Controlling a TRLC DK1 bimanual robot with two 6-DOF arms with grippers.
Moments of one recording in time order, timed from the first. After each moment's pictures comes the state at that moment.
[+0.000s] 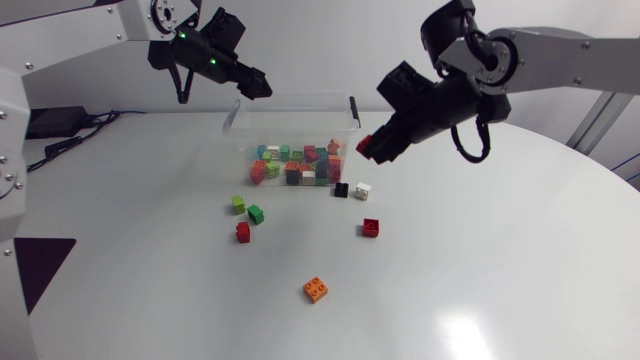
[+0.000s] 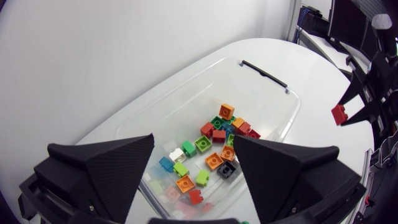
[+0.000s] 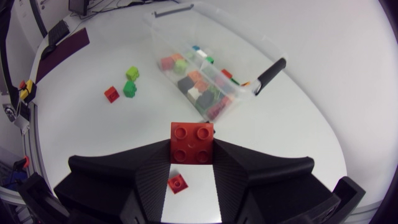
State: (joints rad) left arm -0.18 2.16 2.08 -0.67 0.35 0.44; right arm 0.35 1.73 1.42 -0.59 -0.27 -0.45
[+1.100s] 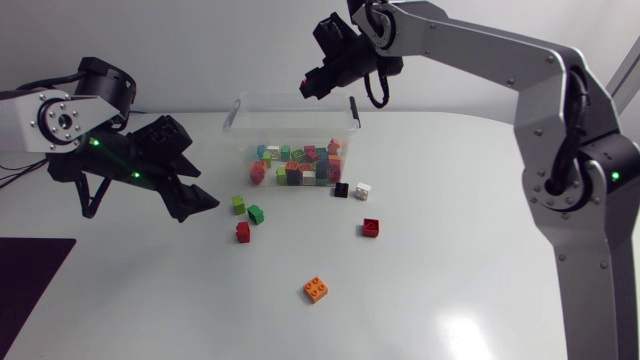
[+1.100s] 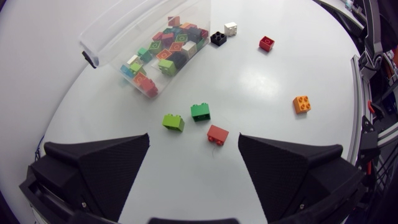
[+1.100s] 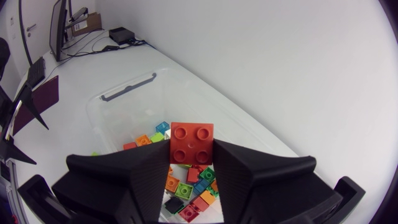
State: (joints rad) left arm -0.10 1.53 1.06 -0.56 0.35 0.79; right arm 0.43 2.33 2.28 -0.57 -0.22 -0.31
